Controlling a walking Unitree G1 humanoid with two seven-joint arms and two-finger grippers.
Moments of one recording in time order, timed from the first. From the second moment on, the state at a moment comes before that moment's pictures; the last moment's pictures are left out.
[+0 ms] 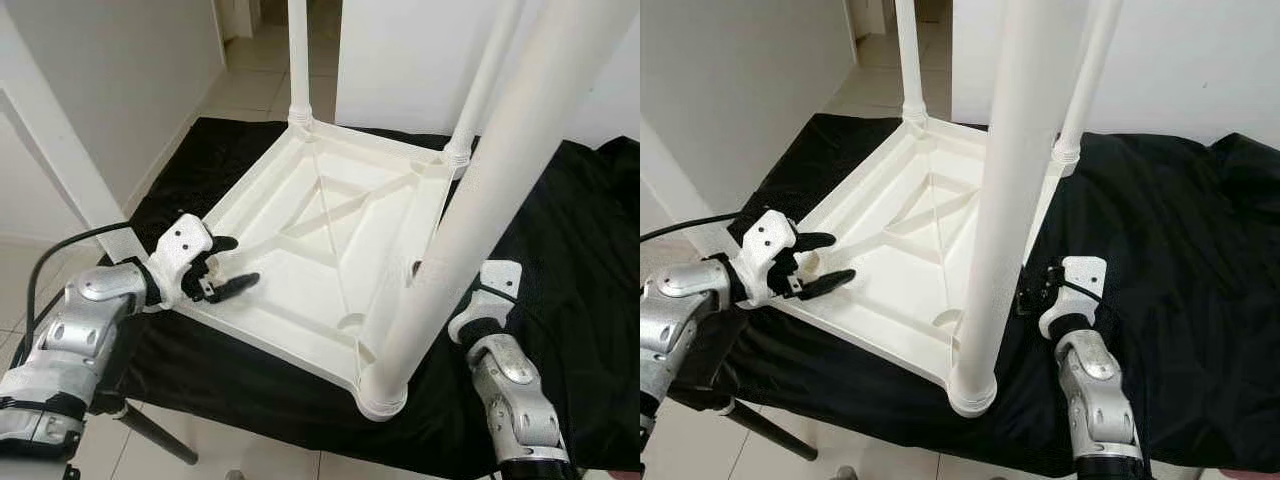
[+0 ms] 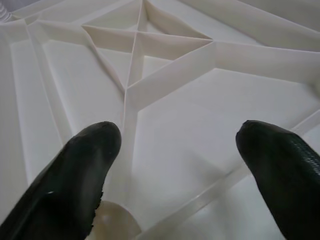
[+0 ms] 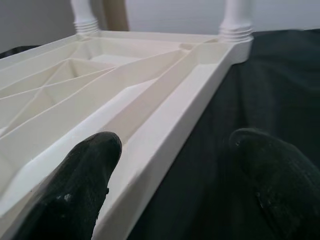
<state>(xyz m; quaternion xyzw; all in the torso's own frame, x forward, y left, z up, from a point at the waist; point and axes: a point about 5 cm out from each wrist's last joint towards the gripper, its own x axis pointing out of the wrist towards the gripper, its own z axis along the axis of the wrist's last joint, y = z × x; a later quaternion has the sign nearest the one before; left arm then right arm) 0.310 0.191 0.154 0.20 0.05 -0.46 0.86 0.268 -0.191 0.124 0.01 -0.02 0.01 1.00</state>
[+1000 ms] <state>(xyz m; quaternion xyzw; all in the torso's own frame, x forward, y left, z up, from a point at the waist) 0.321 0.153 0.118 0.24 0.13 -0.56 0.78 0.277 -0.206 0.127 -0.04 -0.03 -0.04 1.00</state>
